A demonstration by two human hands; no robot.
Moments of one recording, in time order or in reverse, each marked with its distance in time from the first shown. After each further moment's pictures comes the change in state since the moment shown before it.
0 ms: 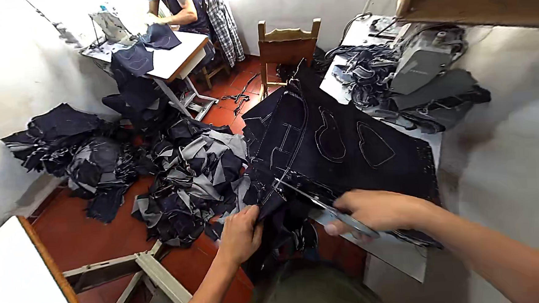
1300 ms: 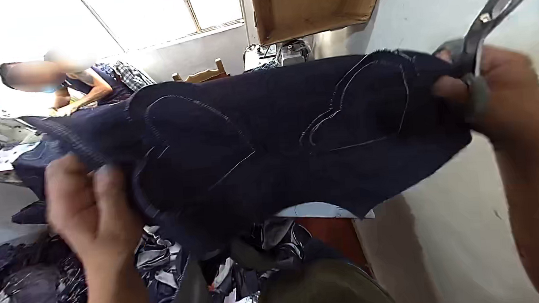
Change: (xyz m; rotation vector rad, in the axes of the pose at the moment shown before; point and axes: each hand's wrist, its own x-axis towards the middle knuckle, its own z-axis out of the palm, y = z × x) left_hand 0.124 0.070 -0.194 -0.340 0.539 0.470; right_hand -0.203 0.092 0.067 0.194 1.852 -0.521
